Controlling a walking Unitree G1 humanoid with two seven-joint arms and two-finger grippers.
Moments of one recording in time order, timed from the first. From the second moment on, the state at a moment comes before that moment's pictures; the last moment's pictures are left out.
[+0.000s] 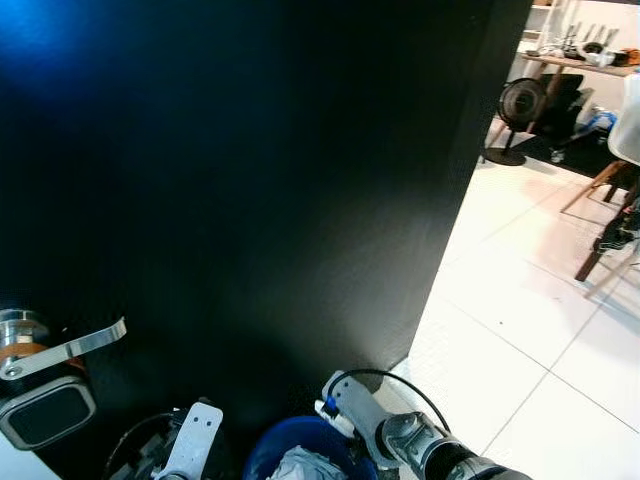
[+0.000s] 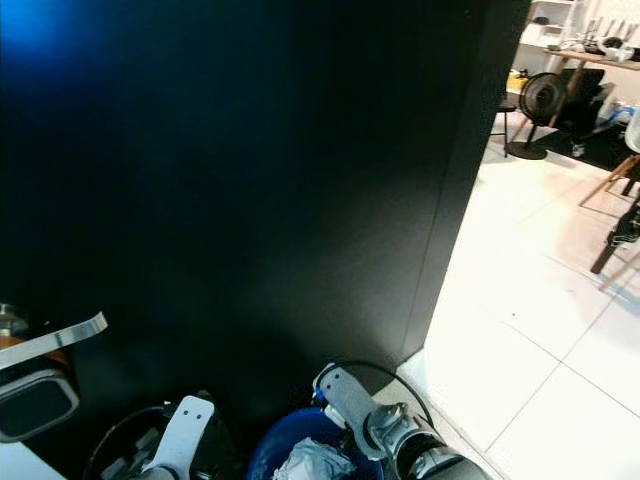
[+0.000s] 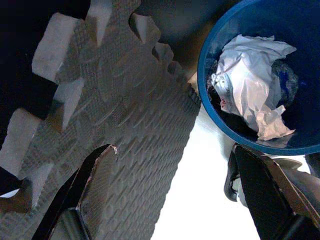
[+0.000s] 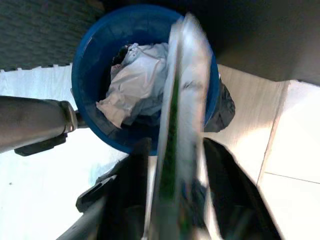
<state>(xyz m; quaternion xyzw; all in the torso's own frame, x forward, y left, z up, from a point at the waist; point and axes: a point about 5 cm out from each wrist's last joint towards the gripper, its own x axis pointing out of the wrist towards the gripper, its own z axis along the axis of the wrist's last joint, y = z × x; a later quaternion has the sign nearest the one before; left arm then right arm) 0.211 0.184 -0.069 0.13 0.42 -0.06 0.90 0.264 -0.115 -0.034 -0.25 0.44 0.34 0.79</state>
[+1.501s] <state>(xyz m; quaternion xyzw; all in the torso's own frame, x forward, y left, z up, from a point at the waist) 0.170 0.178 -0.092 0.14 0.50 -0.08 0.85 0.131 -0.248 -0.094 -0.15 0.59 0.01 0.79</state>
